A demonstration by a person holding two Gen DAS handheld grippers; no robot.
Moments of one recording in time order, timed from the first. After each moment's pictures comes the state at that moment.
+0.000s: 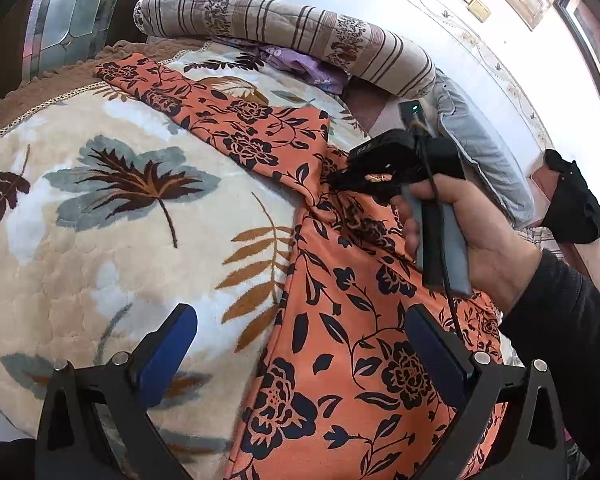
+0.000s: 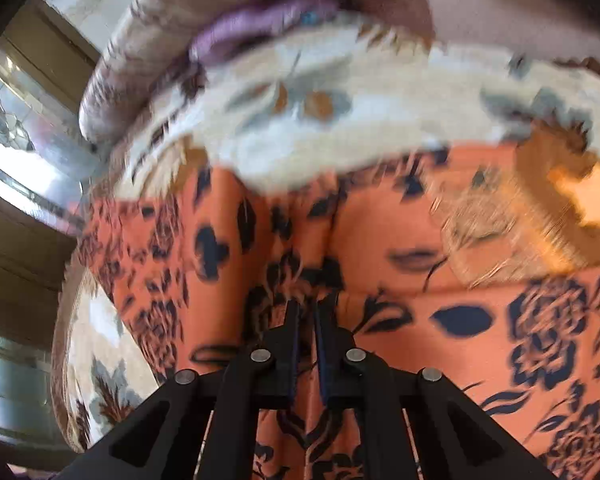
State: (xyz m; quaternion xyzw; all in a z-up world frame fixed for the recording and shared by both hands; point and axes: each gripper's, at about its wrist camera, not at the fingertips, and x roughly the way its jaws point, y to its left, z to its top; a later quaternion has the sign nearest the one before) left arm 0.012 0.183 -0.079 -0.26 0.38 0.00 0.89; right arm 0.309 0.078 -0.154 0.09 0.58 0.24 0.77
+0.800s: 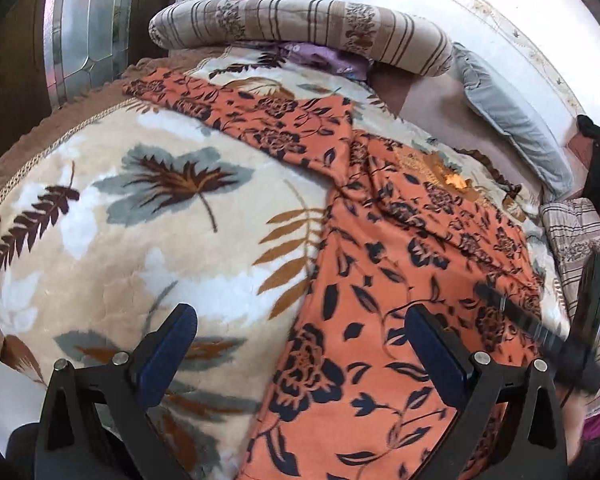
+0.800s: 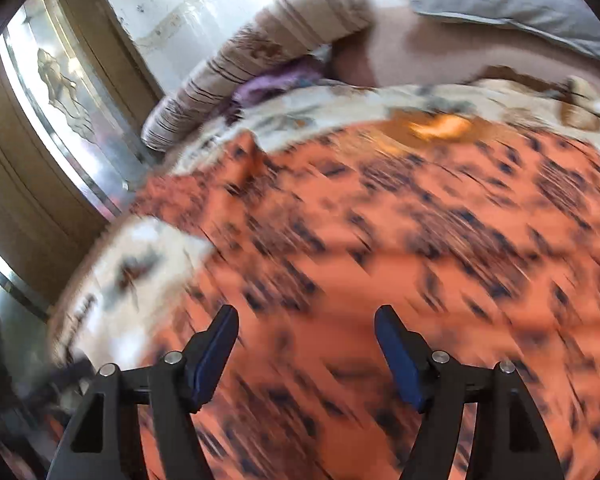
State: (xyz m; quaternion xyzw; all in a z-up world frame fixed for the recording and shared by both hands) left arm -0.005 0.163 -0.061 -0.19 0.42 0.07 0.88; right arm 0.085 -0.092 -0.123 0.08 0.43 0.22 0.87
